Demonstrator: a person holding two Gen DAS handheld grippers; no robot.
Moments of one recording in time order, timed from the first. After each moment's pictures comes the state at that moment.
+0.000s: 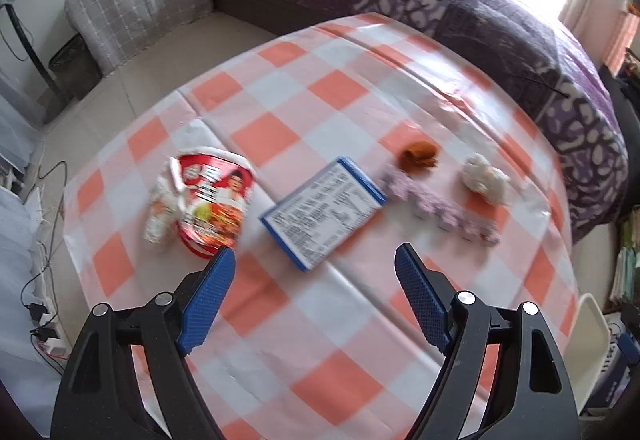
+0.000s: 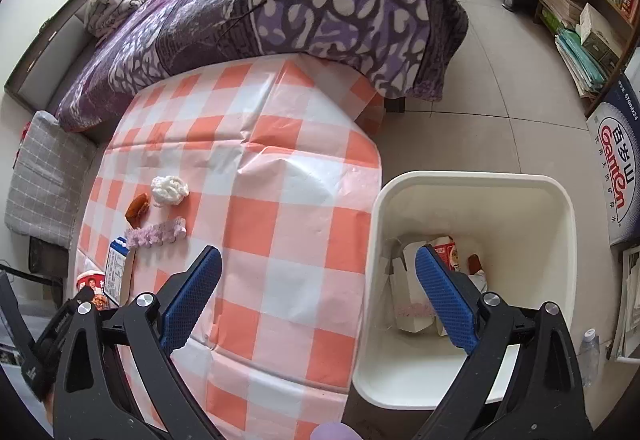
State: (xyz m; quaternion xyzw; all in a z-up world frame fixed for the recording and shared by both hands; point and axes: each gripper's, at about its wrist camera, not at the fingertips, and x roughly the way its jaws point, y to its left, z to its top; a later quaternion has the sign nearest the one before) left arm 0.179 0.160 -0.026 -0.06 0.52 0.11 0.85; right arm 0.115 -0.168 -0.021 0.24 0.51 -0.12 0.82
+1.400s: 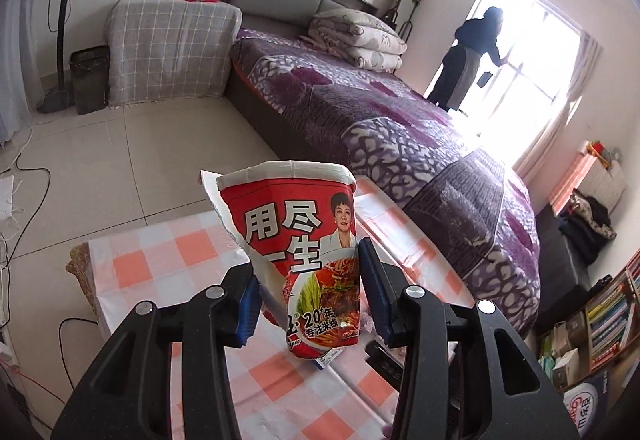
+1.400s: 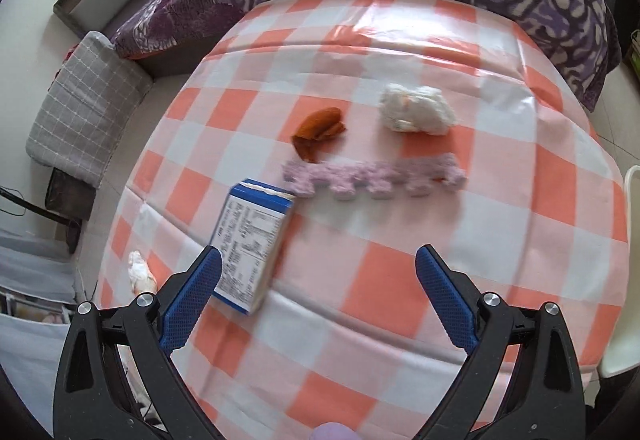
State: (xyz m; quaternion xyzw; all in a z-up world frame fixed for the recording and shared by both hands) left arm 0.116 0.279 0.120 -0.22 0.31 0.06 0.92; right arm 0.211 0.087 -0.061 0.19 0.52 -0.02 0.83
